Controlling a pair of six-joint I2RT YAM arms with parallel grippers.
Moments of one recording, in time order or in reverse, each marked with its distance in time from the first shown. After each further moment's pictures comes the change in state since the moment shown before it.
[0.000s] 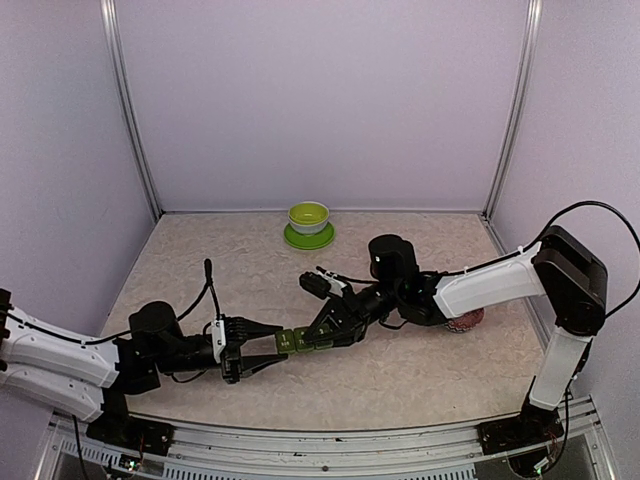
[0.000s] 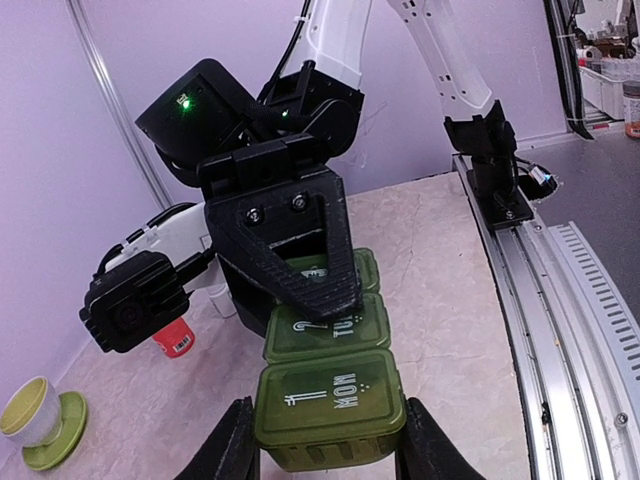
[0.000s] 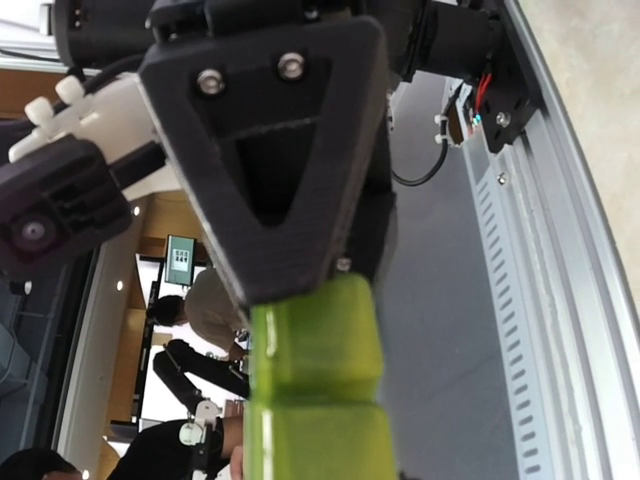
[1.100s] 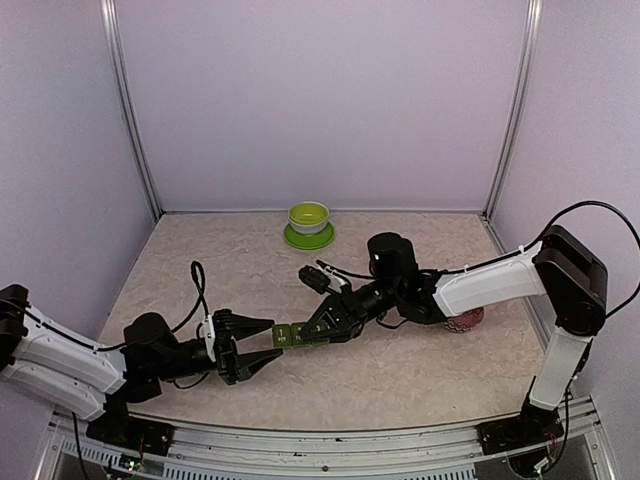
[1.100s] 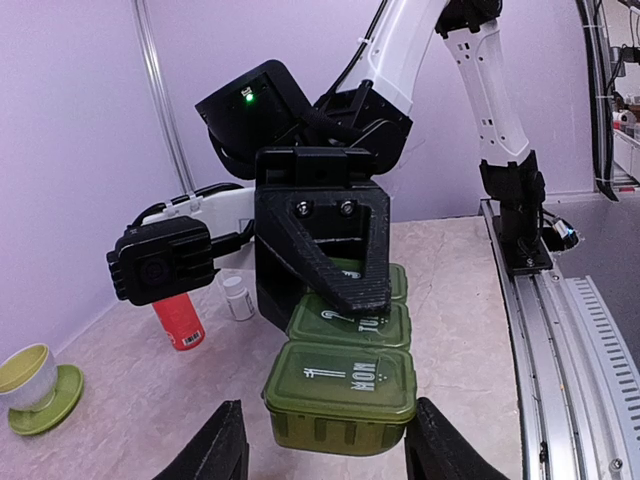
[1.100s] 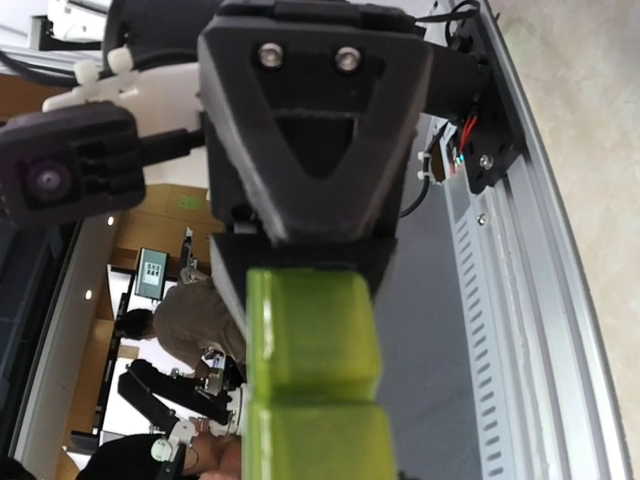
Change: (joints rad) left arm -0.001 0.091 -0.092 0.288 -0.082 -0.158; right arm -0.004 0.000 0.014 -0.019 0.048 -0.079
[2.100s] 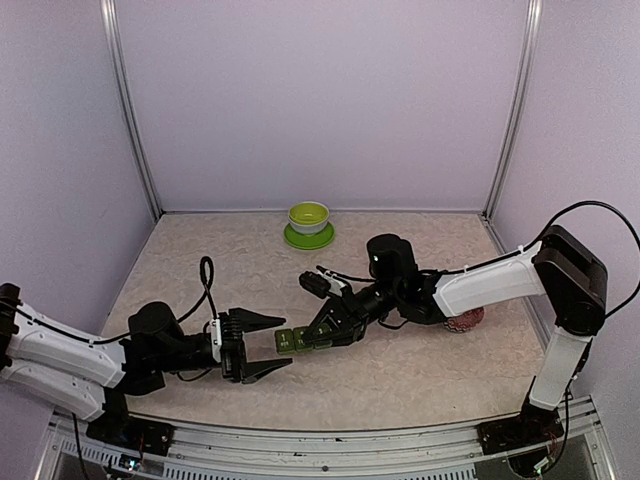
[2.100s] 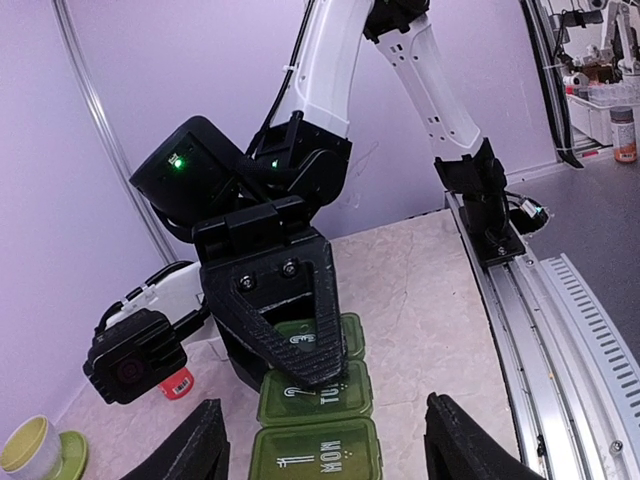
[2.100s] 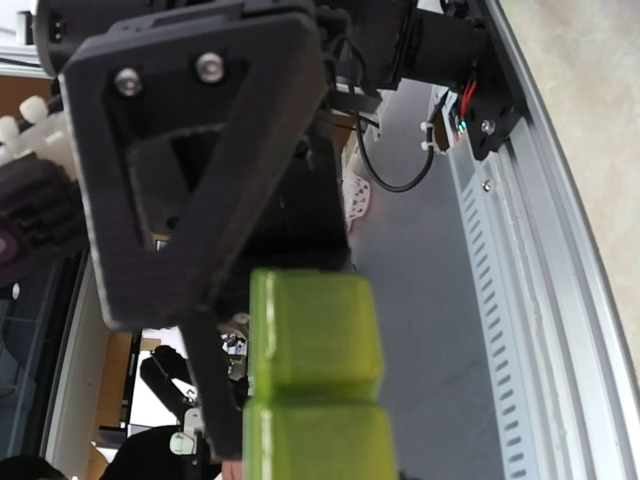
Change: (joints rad) left arm -0.010 -0.018 0.090 -0.125 0.126 0.147; right arm 0.000 0.000 -0.002 -0.025 -0.035 0.040
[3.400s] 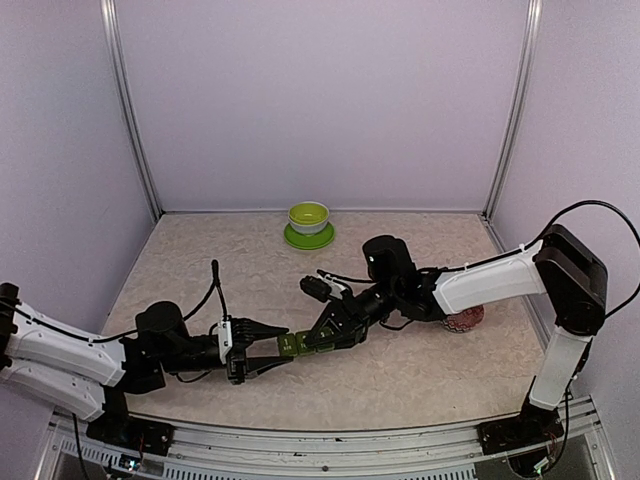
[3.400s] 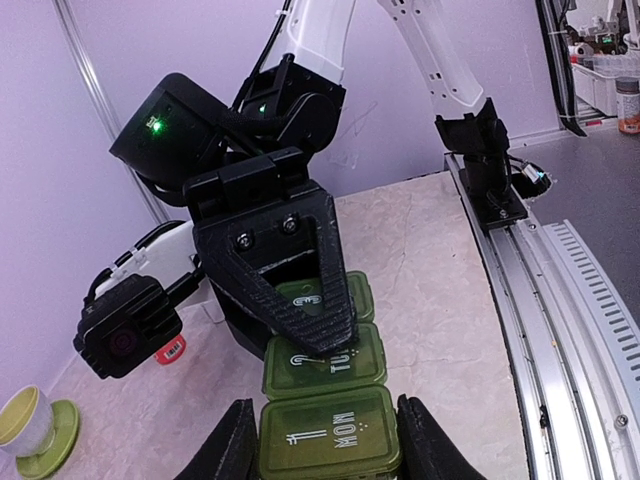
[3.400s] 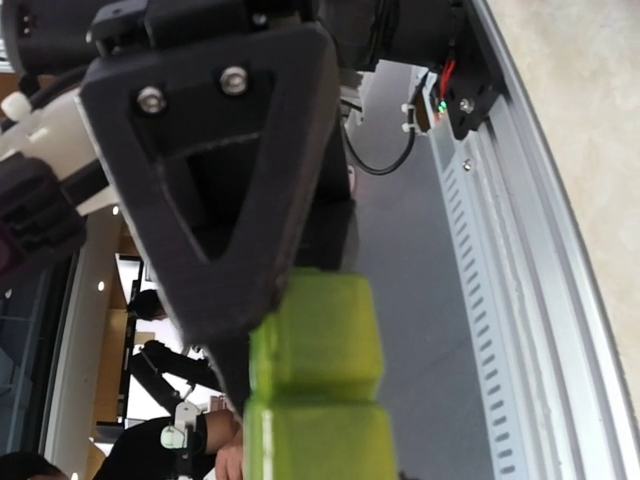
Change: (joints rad) left arm -0.001 -0.011 0.019 -0.127 -0.028 0.013; right arm -0.013 0.000 0.019 -0.134 -0.007 -0.085
